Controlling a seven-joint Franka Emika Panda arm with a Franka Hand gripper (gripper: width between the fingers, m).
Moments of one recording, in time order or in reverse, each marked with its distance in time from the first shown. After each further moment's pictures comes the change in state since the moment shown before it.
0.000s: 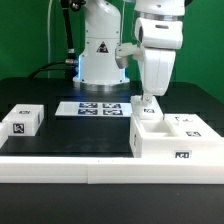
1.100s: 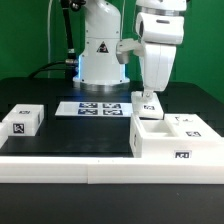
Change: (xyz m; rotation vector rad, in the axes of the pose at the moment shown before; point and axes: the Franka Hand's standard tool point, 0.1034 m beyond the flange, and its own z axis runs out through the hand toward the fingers) arm 0.001 0.001 -0.008 0.005 -0.009 0.020
